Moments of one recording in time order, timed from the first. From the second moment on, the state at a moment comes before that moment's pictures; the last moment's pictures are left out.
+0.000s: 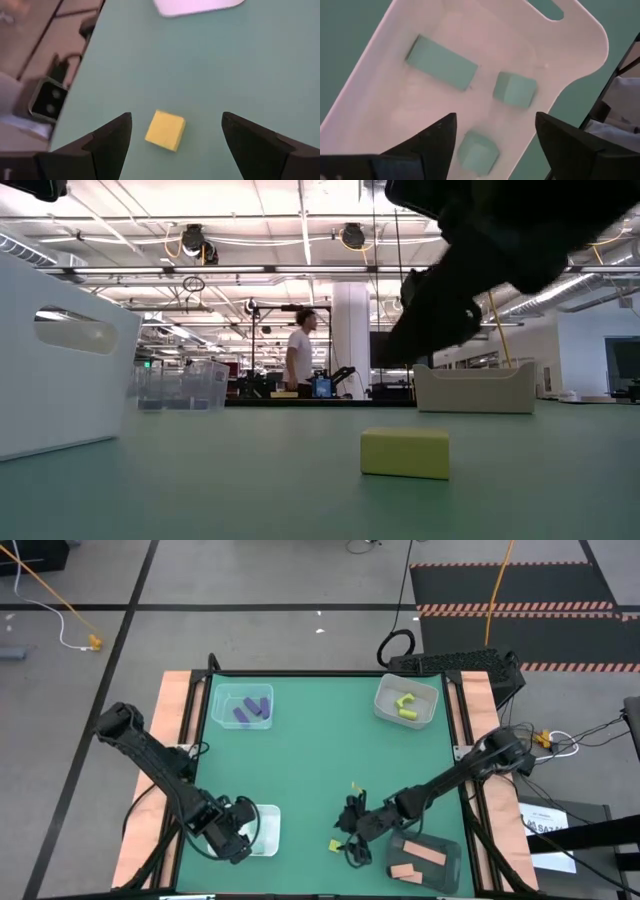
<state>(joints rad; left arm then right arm) -0.77 1.46 0.99 -0.77 -0.09 -1.33 0.50 1.79 0.94 0.16 0.10 0.51</state>
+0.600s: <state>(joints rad) -0.77 1.46 0.99 -0.79 -0.08 -1.35 0.53 1.98 0.94 0.33 0.11 0.34</state>
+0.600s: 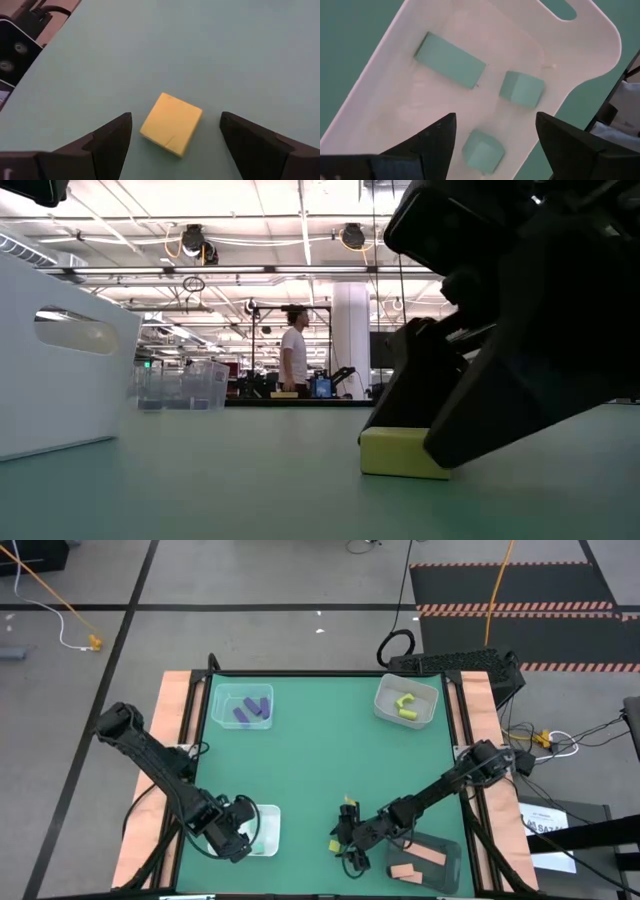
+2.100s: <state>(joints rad) -0.65 1.32 0.99 -0.79 -0.30 -1.30 0.37 1.46 0.94 0.46 0.58 -0.13</state>
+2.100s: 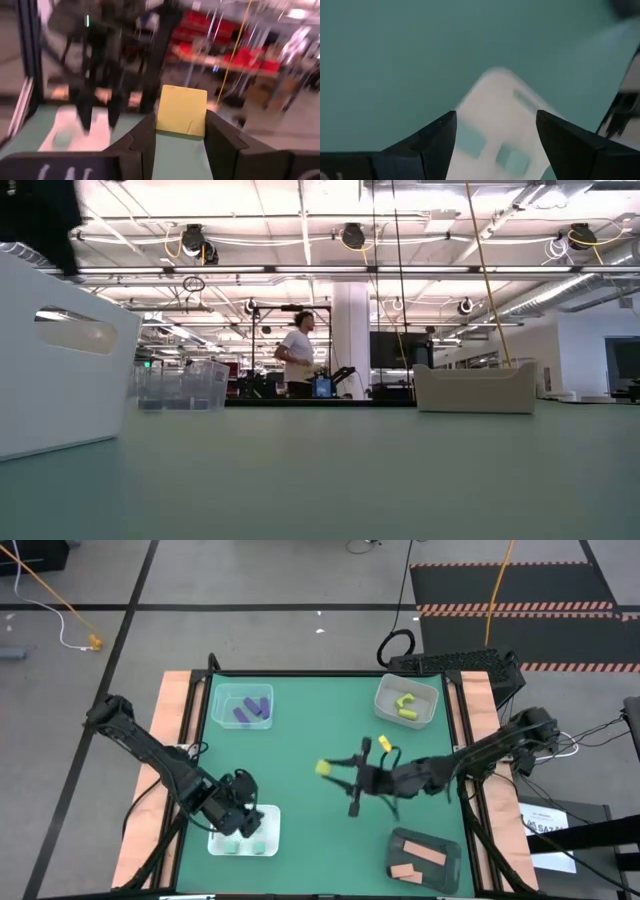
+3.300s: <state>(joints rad) -0.09 1.27 0.99 -0.34 -0.64 -0.78 -0.35 1.14 0.91 -0.66 0.66 0.46</state>
